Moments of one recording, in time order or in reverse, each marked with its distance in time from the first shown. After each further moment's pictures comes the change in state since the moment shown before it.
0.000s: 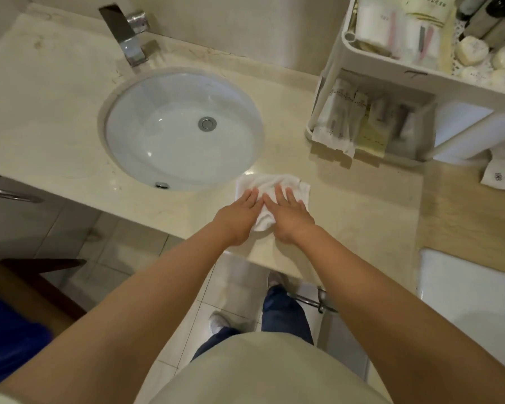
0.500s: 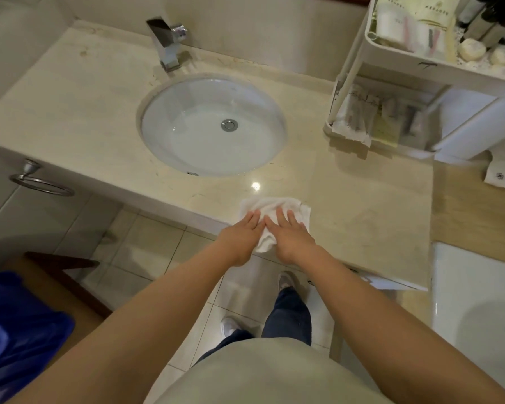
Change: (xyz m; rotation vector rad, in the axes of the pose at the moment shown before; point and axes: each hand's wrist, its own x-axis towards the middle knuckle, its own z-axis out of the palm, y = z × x) left_hand -0.094 -0.017 0.054 0.049 -0.043 0.003; right_hand -0.053 -0.067 0.069 -0.011 -0.013 -0.008
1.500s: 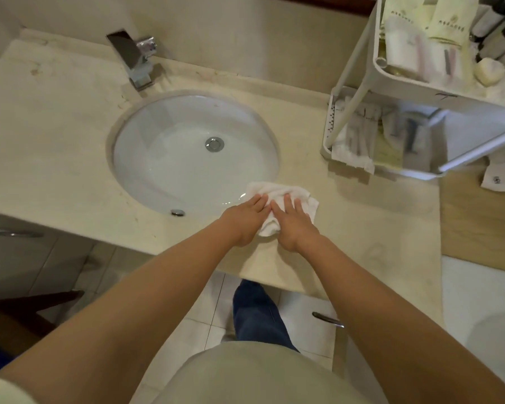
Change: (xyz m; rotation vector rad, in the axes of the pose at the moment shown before) left_hand 0.111 -0.055 -0.091 0.103 -0.004 0.148; right_hand 0.093 0.023 -0.082 0.111 0.046 0.154
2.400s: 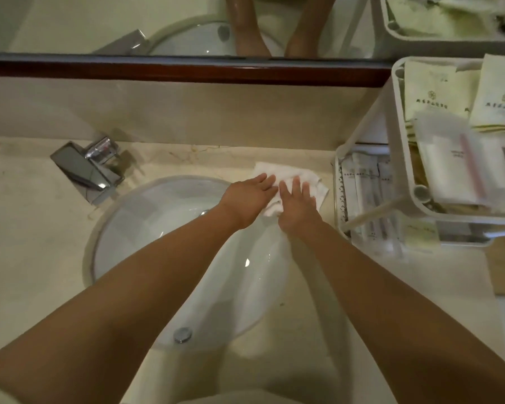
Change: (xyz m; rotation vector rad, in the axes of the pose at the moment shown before) left_hand 0.177 -0.124 -0.168 0.237 0.155 0.168; right_hand 0.183 -0.002 -0.159 0.220 0.173 0.167
